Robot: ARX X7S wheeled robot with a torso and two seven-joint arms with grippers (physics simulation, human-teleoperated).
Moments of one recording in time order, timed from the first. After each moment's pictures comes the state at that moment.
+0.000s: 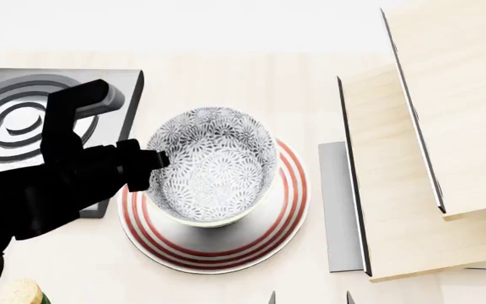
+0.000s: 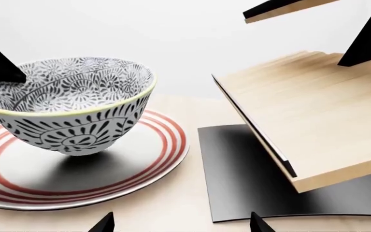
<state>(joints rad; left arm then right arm) -1.12 -0.15 0.30 -0.77 -0.78 -0.79 0.01 0.09 0.32 -0.55 0.08 0.18 -0.24 0.54</state>
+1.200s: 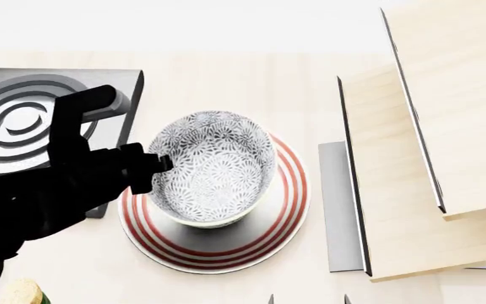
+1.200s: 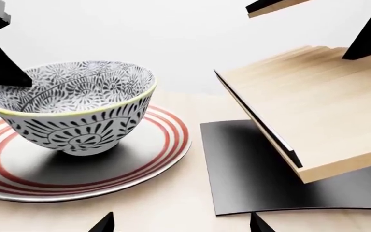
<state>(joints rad) -1.17 -0.12 0.35 -0.92 -0.75 -0.70 0.05 0.09 0.32 -0.56 0.10 0.19 -0.26 0.54</state>
